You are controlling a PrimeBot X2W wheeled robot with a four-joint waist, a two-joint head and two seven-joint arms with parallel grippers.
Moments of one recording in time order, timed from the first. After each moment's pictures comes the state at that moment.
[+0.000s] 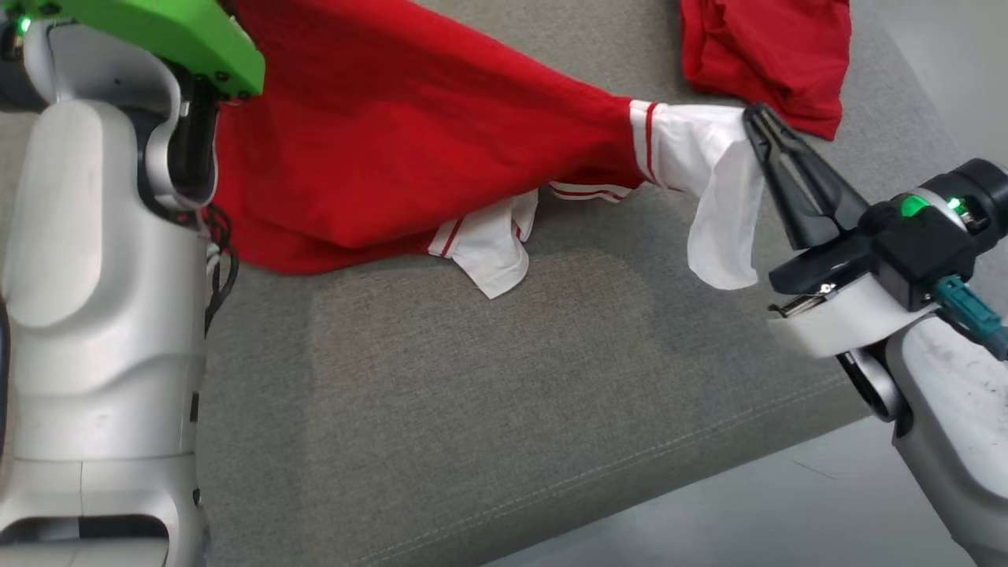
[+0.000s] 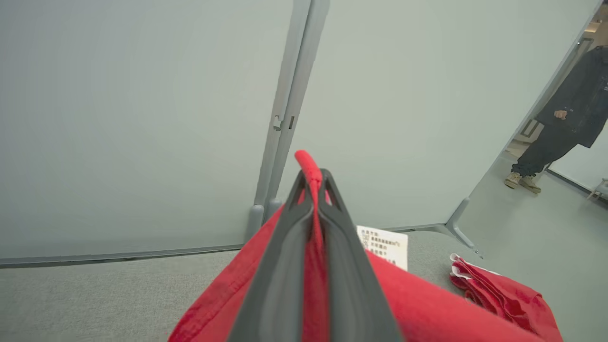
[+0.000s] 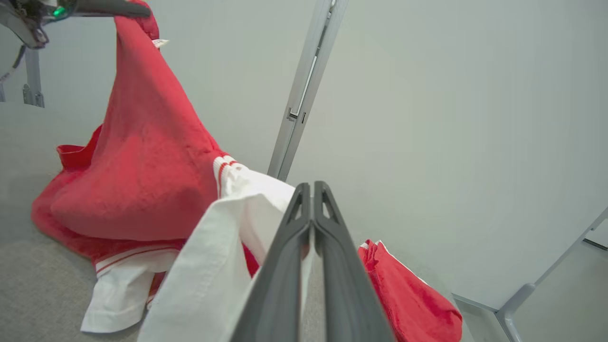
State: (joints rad) left arm -0.93 0.02 -0.10 0.44 -0.42 0.03 0.06; right arm -0.37 -0.40 0.44 -0.06 0.13 -0.02 -0.26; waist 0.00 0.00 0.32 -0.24
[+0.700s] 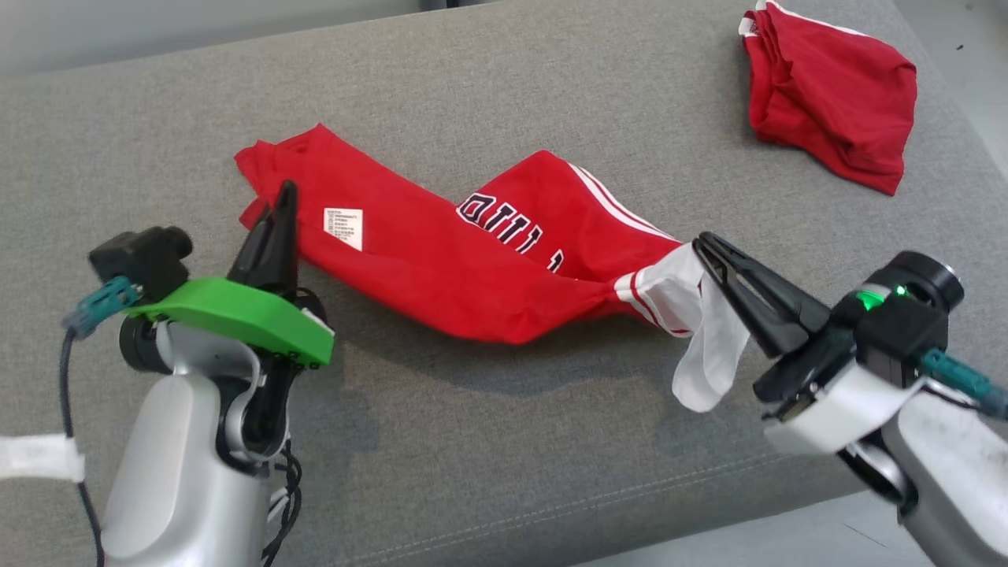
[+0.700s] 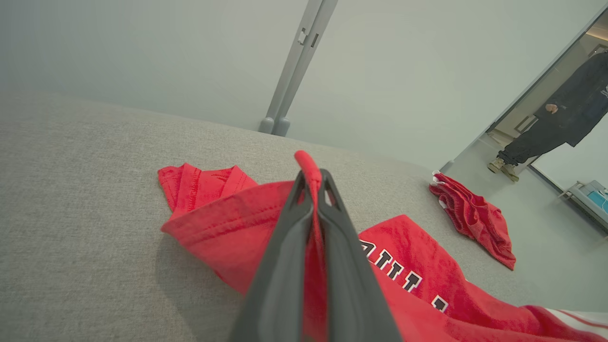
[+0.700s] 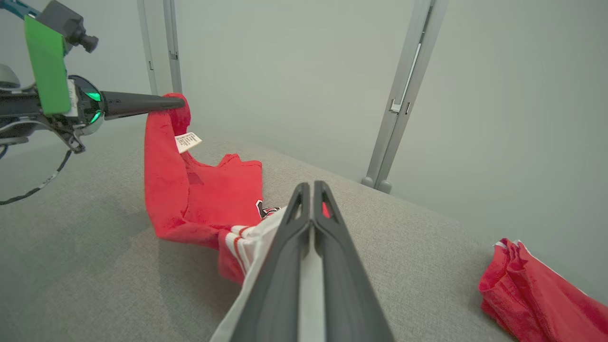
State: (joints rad) left arm -0.36 0.03 -0.14 0.16 -0.63 -0.02 0.00; right arm -0.18 -0.46 0.50 -0.15 0.29 0.12 -0.26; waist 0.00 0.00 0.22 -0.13
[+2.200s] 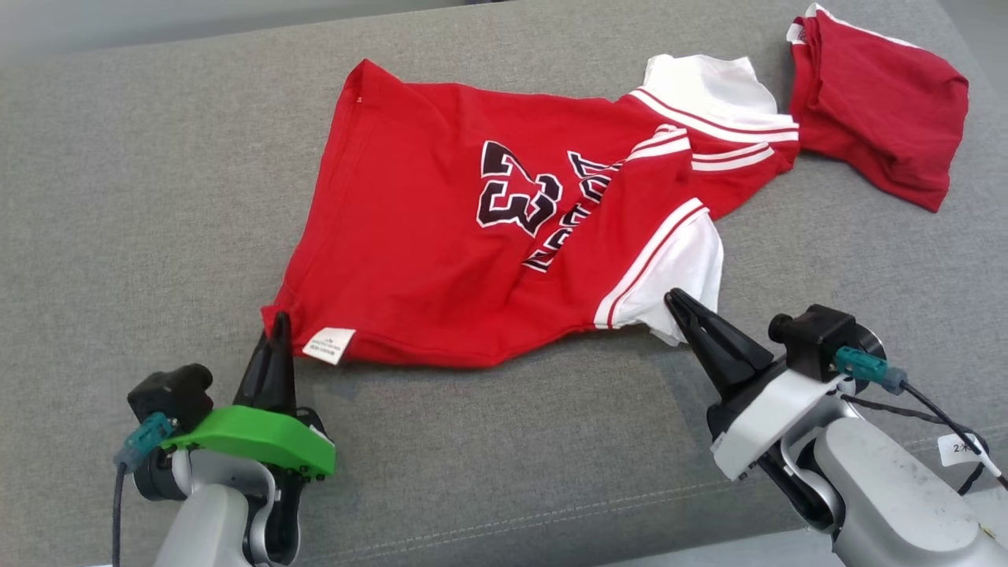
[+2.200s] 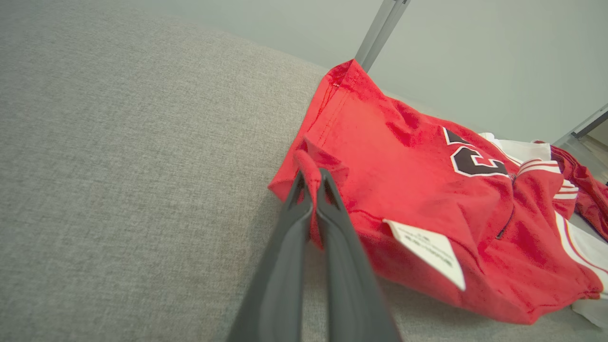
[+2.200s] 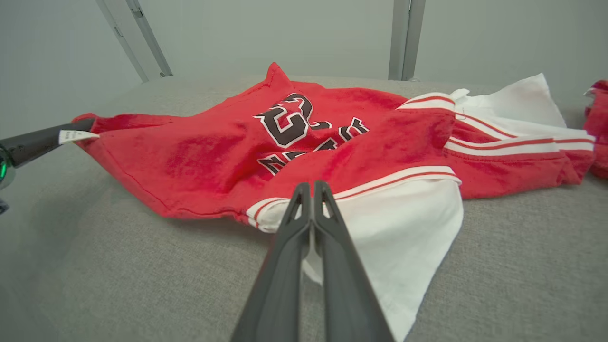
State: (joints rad) left arm -0.21 0.03 -0.18 0.38 -0.57 -0.03 -0.24; right arm -0.26 -0.32 0.60 0.26 0.44 0.12 -0.25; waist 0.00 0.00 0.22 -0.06
